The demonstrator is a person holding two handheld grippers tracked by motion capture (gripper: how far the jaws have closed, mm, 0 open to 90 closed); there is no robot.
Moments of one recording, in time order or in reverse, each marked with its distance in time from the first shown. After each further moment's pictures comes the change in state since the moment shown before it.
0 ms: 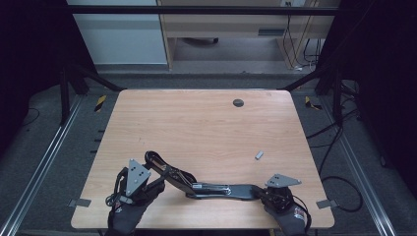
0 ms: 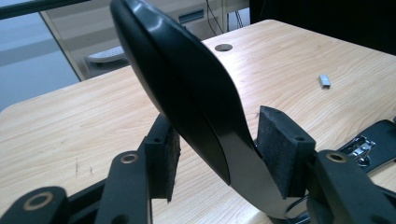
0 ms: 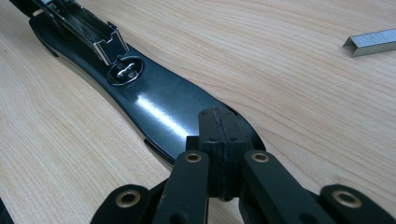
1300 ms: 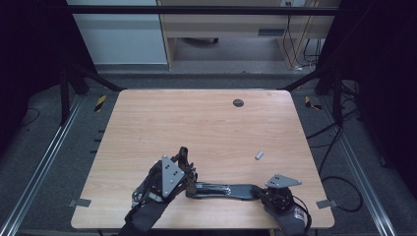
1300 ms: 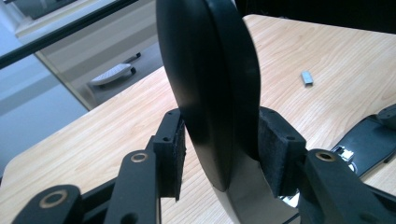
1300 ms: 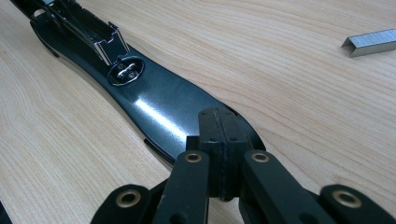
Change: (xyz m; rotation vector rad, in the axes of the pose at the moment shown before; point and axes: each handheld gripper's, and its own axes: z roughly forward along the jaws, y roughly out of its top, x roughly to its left) left arm -0.045 0.038 0.016 0.022 -0.007 0.175; right arm 0.001 -0.001 0.000 -0.008 -0.006 0.003
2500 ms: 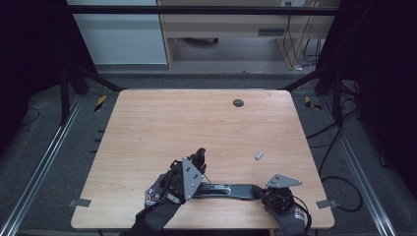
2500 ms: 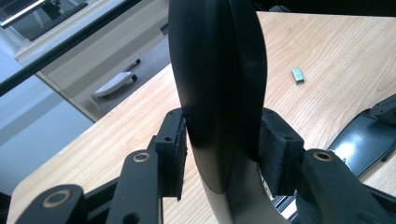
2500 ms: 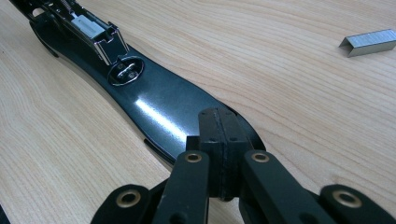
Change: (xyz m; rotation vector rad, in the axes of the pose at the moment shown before) left arm -0.033 0.019 0.015 0.011 0.002 0.139; right arm 0.000 0.000 -0.001 0.001 -0.005 0.002
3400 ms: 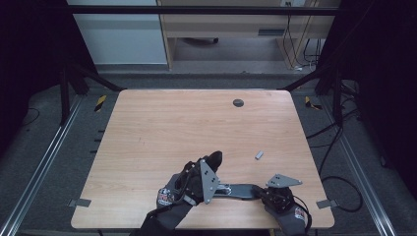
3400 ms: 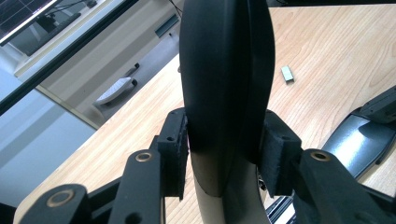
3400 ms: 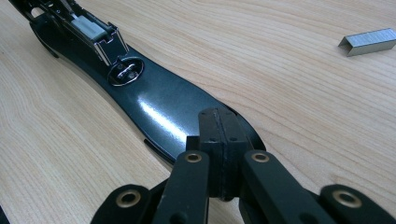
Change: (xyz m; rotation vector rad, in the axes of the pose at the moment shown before) left arm -0.025 0.013 0.015 0.012 0.003 0.085; right arm -0.001 0.000 0.000 0.002 0.001 0.001
